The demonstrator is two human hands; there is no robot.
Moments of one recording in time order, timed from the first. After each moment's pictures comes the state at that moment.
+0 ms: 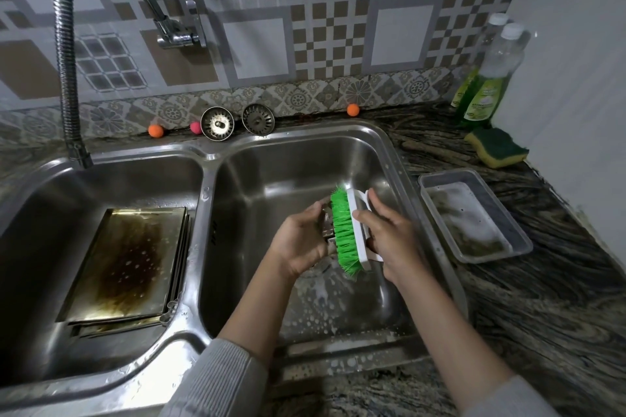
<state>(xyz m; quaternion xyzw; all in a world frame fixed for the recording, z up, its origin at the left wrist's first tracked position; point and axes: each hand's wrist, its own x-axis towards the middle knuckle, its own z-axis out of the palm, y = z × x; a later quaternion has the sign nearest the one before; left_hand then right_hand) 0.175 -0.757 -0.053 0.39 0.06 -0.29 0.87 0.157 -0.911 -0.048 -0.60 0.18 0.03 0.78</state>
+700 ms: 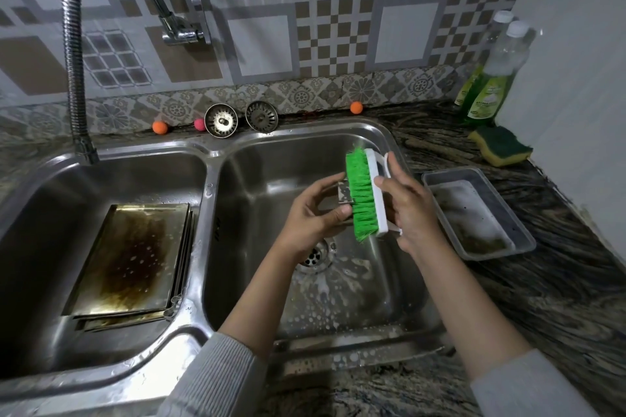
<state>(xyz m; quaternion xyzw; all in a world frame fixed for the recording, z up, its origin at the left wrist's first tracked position) 0.170 -0.762 -0.032 0.61 -0.09 -0.11 0.78 0.174 -0.925 -0.004 -0.56 0.12 0.00 0.82</state>
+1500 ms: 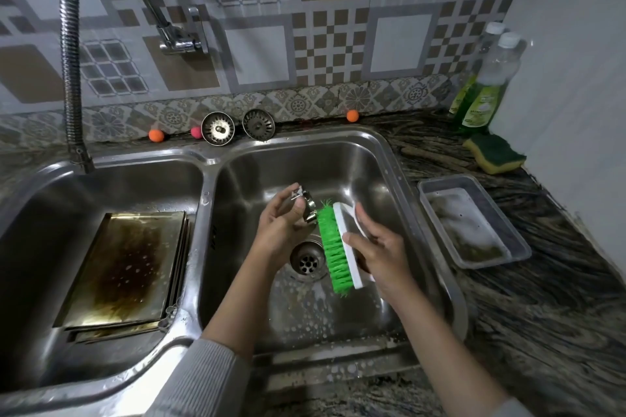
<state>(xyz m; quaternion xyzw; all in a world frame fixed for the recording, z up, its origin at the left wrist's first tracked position) 0.186 -0.734 -0.053 0.51 0.10 -0.07 0.85 0.131 -0.899 -0.038 -0.62 0.09 0.04 0.78</state>
